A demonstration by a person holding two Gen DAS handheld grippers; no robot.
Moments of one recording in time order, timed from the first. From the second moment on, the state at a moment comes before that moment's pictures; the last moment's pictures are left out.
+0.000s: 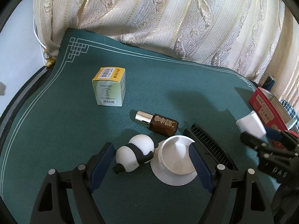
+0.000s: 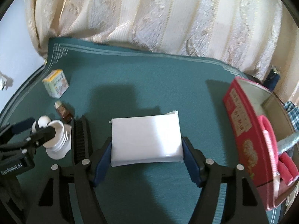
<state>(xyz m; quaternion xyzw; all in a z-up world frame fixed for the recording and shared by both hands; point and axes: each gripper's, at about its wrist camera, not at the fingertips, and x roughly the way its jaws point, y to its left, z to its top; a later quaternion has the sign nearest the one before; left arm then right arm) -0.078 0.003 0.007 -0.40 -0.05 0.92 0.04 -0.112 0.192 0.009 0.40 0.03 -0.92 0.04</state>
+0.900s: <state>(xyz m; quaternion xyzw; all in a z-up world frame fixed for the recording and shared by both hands) -0.069 0.023 0.012 -0.40 -0.02 0.92 0.03 -0.085 0.209 0.066 0.32 0.00 -0.95 0.03</state>
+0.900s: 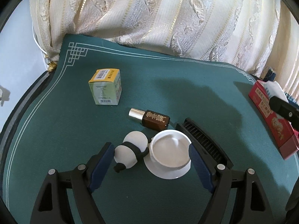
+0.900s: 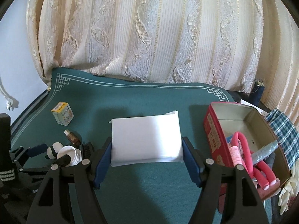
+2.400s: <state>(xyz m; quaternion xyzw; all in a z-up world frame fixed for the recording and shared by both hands) -0.071 0.048 0.013 -0.40 0.03 0.92 0.02 -0.074 0.224 0.077 0.30 -0.02 -0.95 0.03</state>
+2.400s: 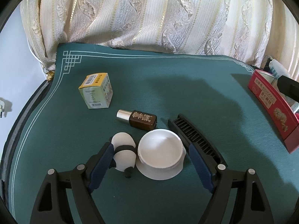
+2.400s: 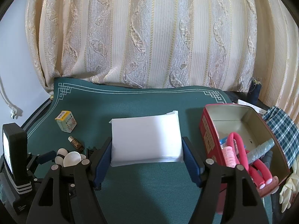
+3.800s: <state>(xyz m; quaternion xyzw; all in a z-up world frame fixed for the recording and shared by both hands) -0.070 0.057 0.022 -0.38 0.04 0.92 0.10 -0.078 0.224 0.071 0.31 -0.03 -0.95 0.03</state>
